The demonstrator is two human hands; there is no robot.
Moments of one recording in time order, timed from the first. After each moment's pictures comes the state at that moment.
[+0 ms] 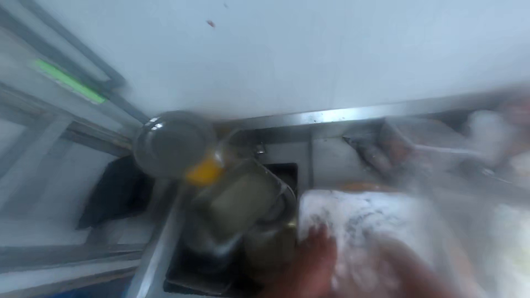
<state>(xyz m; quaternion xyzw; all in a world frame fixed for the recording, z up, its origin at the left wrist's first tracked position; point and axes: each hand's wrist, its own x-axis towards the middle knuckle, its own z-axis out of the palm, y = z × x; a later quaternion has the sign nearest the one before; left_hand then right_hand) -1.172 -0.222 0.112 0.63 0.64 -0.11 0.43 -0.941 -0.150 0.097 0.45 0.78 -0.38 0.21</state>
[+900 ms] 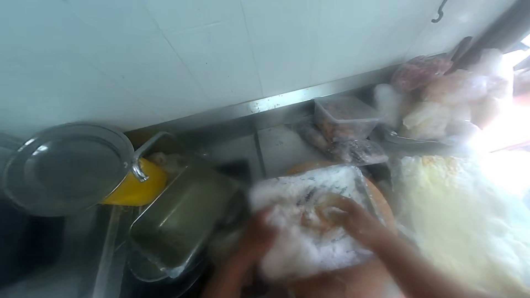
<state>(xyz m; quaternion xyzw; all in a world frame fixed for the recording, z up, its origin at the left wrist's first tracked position) -1.196 -0.210 0.102 0.49 0.70 0.22 0.47 -0.933 -0.132 0.101 0.50 0.53 -0.67 -0.15</state>
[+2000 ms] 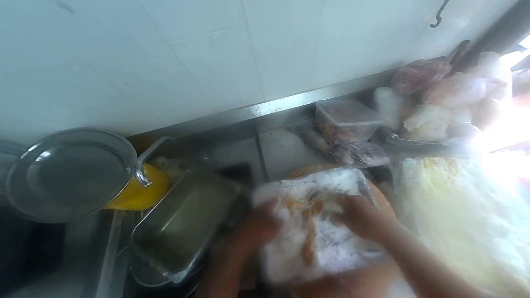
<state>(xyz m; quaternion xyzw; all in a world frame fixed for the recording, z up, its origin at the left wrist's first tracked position) -1.208 -0.172 0.117 0.52 0.70 0.04 0.48 -0.930 -0.109 0.110 0.52 0.72 -0.45 0.02</state>
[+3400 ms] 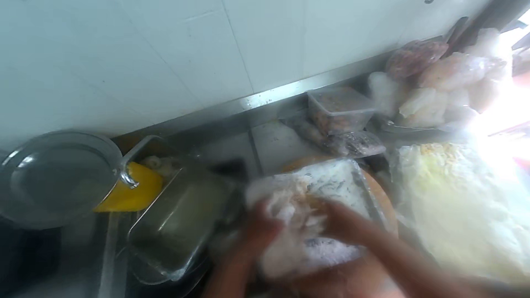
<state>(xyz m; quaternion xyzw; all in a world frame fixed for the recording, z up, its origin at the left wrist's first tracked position) -1.181 -0.188 0.105 0.46 0.72 0.21 0.48 -0.947 -0.132 0.094 0.46 0.69 -0.55 0.03</state>
